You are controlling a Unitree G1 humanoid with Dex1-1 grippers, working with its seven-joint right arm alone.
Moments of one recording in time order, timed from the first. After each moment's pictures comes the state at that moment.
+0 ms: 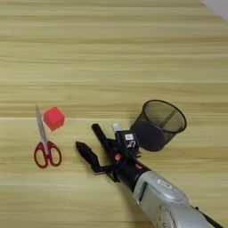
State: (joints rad) arm 0.30 -0.37 -0.22 -0.36 0.47 0.66 0.49
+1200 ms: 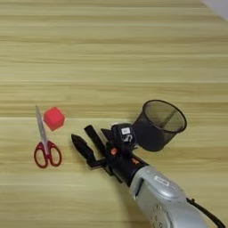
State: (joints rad) arm 0.29 -0.35 -0.21 -0.44 0.46 0.61 0.49
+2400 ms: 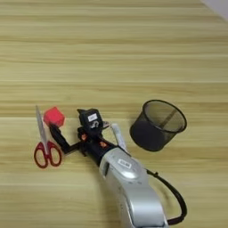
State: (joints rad) arm 0.13 -0.28 0.00 -0.27 0.22 0.35 0.46
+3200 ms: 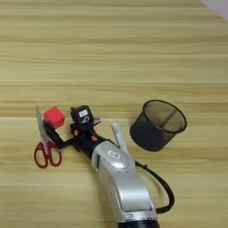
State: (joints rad) arm 0.05 -0.26 0.03 -0.15 0.19 0.33 0.47
